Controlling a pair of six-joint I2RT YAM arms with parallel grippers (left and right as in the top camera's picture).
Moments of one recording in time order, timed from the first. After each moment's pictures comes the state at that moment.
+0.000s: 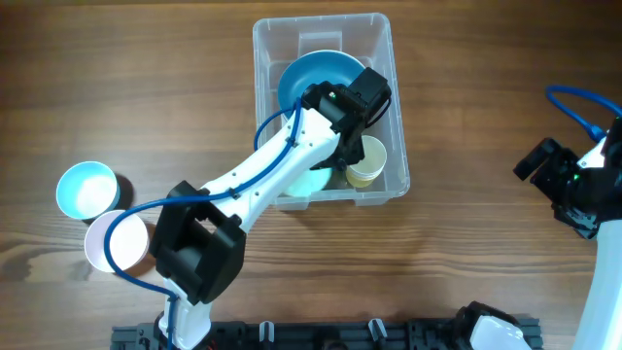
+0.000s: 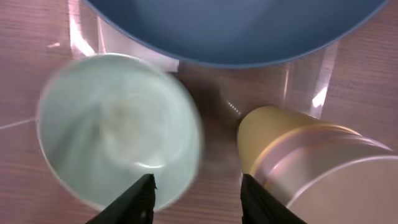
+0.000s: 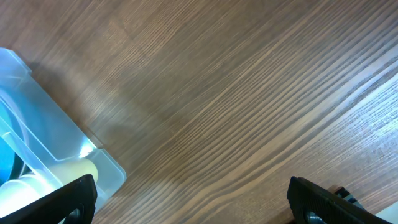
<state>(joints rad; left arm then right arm) -0.74 2.01 1.76 -1.18 -0.12 -0.86 -0.39 1.18 1.33 -1.35 -0.04 0.38</state>
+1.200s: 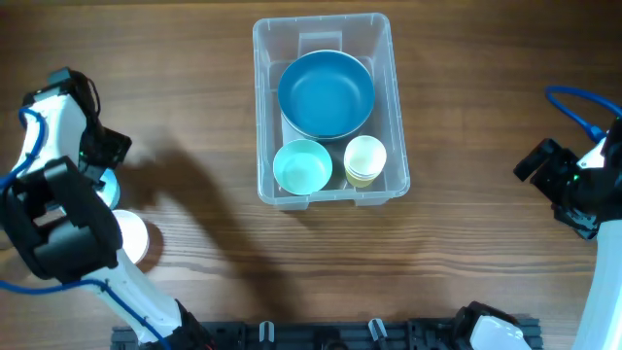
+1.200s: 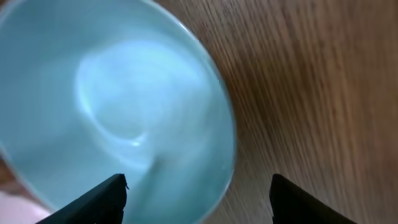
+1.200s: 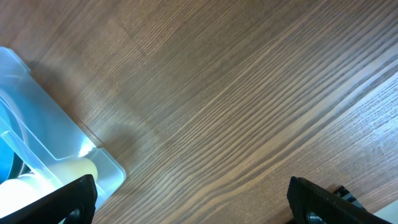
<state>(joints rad) 0.40 2.03 1.49 -1.07 -0.22 -0.79 -0.39 1.18 1.33 -1.36 -0.04 0.38</state>
